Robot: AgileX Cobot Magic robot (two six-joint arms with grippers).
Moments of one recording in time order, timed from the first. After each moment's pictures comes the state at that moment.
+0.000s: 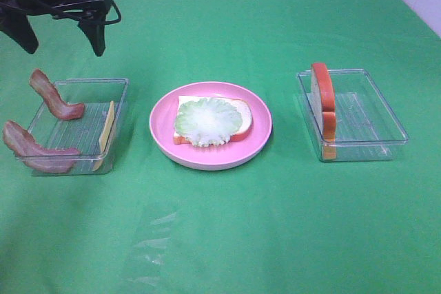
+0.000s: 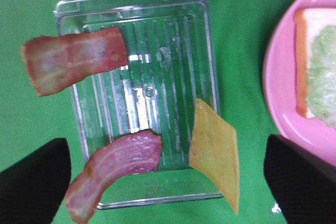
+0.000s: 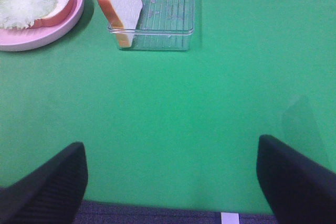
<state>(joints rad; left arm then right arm) -0.25 2.03 -1.84 0.00 1.22 -0.19 0.10 0.00 -0.45 -0.04 1.11 0.01</state>
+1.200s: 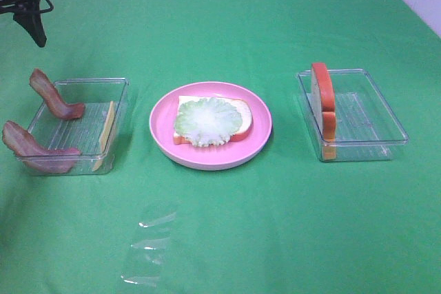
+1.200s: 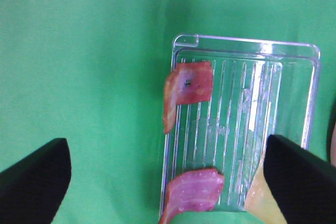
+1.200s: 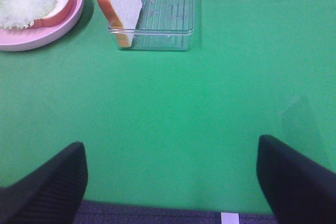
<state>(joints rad) 0.03 2.08 -1.84 -0.13 1.14 -0.08 0.10 0.00 -0.45 -0.04 1.11 0.01</state>
